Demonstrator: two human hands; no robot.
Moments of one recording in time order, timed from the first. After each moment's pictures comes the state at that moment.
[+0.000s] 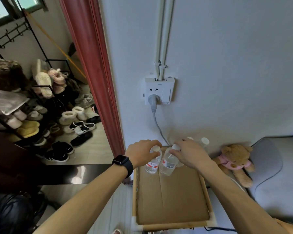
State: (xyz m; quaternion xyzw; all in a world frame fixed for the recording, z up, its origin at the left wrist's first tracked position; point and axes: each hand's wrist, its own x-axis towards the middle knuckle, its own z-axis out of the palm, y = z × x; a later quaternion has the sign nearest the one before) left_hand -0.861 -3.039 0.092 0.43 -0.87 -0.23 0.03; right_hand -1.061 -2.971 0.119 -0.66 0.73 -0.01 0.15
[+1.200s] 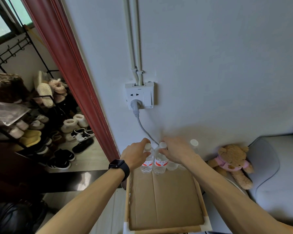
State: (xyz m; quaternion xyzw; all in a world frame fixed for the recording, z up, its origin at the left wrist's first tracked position) left_hand -0.894 -3.036 0.085 0.51 -0.83 -0.23 0.06; right_hand -1.078 -2.993 0.115 -0.69 0.71 -0.04 0.14
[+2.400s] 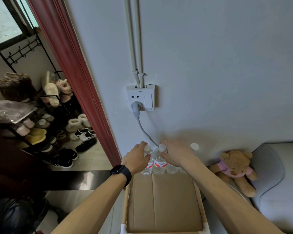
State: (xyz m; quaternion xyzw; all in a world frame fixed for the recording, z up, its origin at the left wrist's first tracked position) left_hand -0.901 -3.026 0.074 0.56 -0.79 -0.26 0.07; right_hand -1.084 -2.993 0.115 -0.71 0.68 -0.03 0.14
